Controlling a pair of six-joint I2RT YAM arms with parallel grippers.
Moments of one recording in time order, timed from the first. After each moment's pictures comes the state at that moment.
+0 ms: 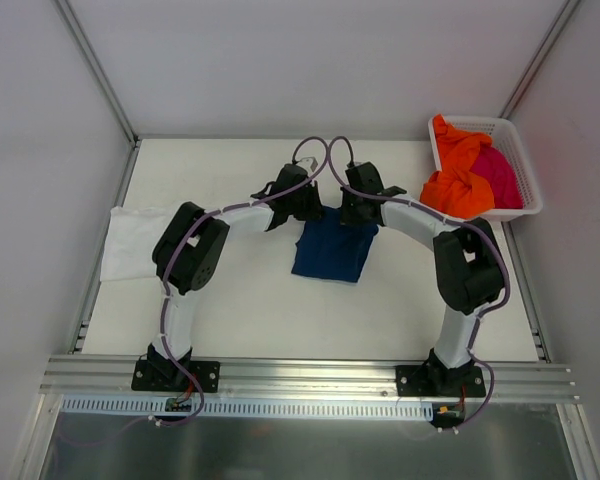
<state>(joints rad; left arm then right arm) -0.59 2.08 1.38 0.07 0.16 -0.53 0.49 1.85 1.29 -0.37 0.06 0.44</state>
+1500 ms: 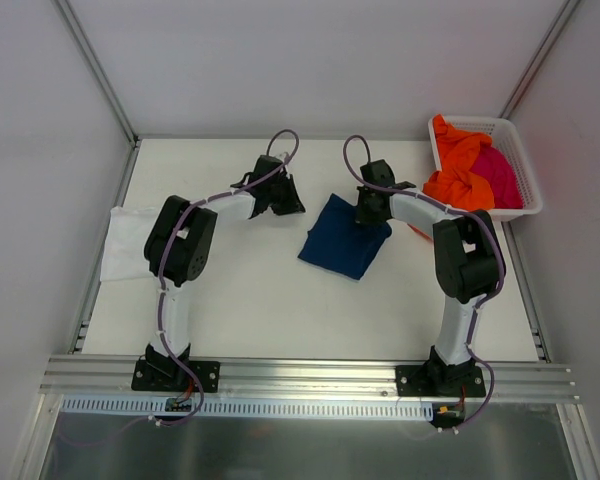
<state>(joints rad) -0.45 2.11 1.42 -0.04 0.26 -0.59 0.38 1.94 1.34 -0.42 0.08 0.42</state>
